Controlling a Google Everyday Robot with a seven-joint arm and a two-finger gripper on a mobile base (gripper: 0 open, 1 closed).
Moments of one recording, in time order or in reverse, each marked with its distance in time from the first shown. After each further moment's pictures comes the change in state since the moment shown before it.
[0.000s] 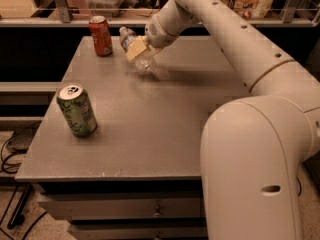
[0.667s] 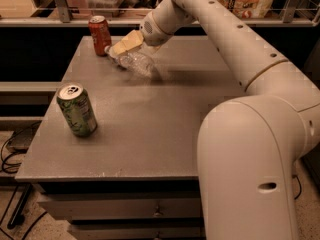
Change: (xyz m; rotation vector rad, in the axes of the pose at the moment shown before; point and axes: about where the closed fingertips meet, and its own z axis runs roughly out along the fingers) arm -0.011 0.015 0.004 -0.046 -0.021 -0.026
